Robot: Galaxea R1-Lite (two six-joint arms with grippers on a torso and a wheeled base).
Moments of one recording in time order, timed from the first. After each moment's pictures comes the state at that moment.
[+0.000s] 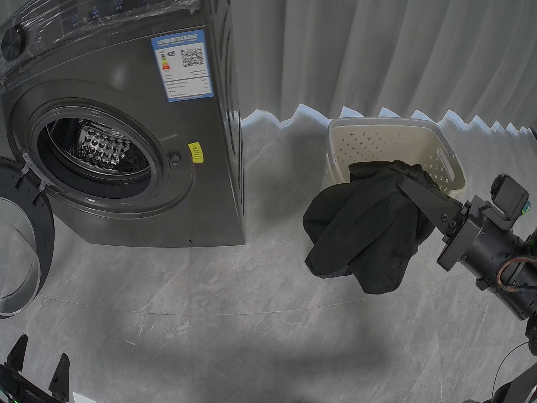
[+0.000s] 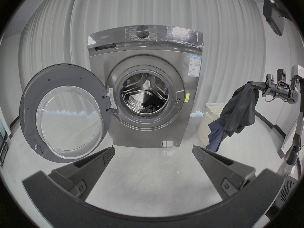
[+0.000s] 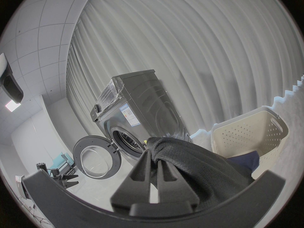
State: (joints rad) left arm 0.00 0.02 -0.02 0.00 0.03 -0.04; right arm 0.74 1.38 -0.41 -1.21 -0.05 0.24
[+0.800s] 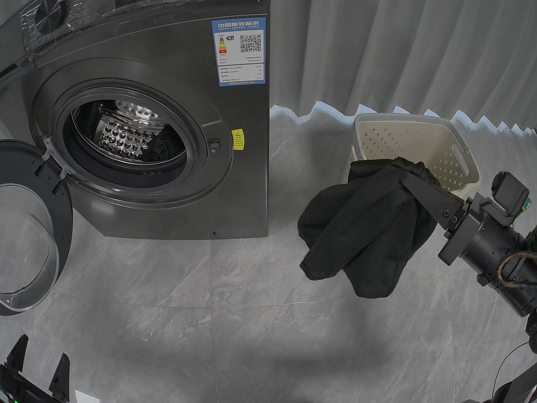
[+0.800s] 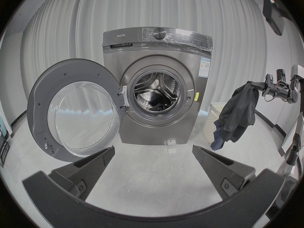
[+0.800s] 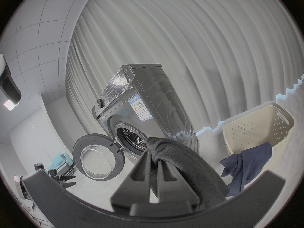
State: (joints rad) left arm 0.00 0.02 -0.02 0.00 0.03 -0.04; right arm 0.72 1.38 -0.42 -1.21 -0.05 0.24
